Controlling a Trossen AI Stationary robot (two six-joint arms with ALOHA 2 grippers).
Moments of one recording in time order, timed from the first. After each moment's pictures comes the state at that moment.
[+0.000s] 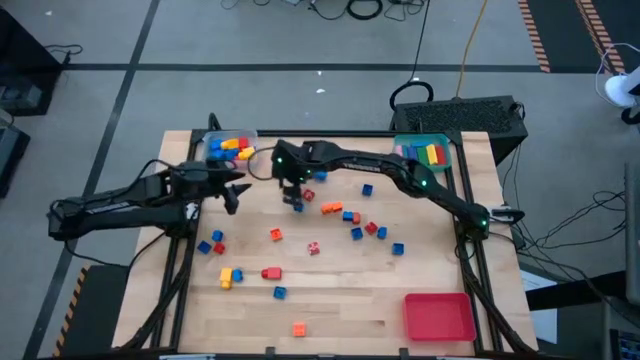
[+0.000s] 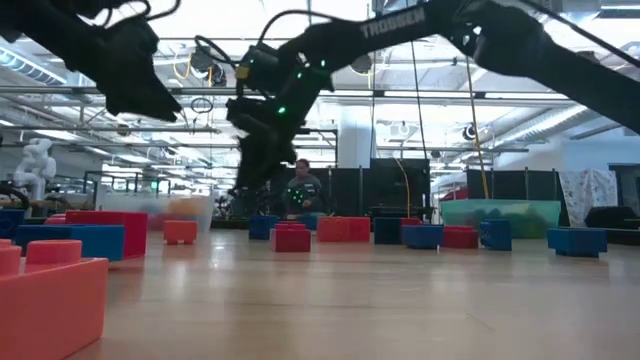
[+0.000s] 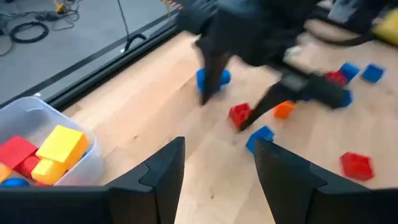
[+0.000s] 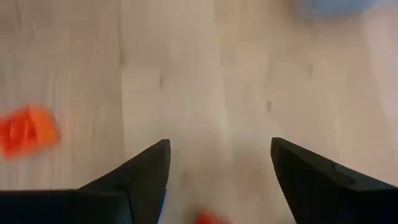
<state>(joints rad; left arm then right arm) 0.29 0.55 0.48 -0.46 -0.16 -0.22 -0.25 2.49 2.35 -0.91 -0.07 -0.12</state>
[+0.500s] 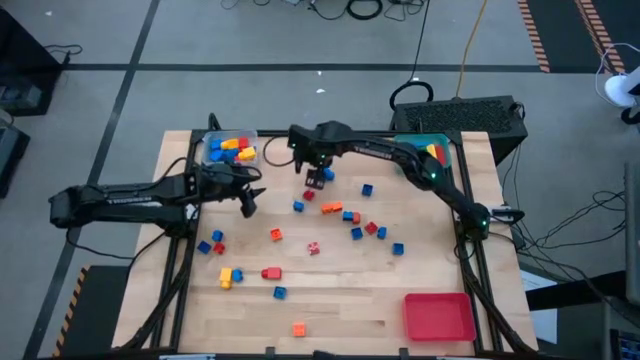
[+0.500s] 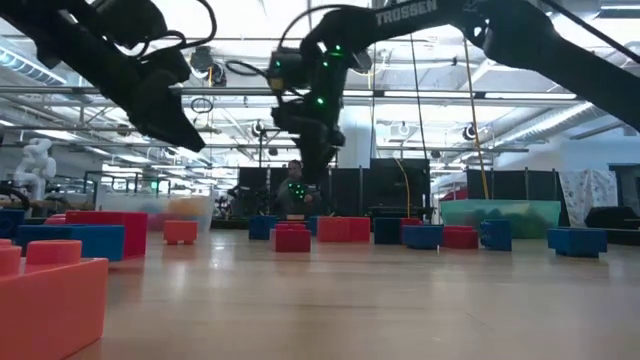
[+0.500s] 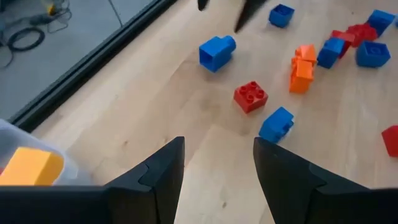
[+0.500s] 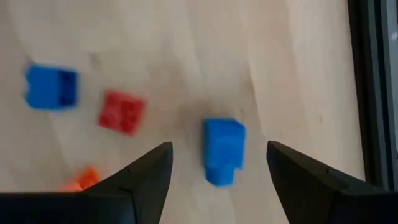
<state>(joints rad) 0.28 0.81 0.43 -0.23 -0.16 -0.08 -0.34 2.41 2.34 -1.25 0.10 -0.10</state>
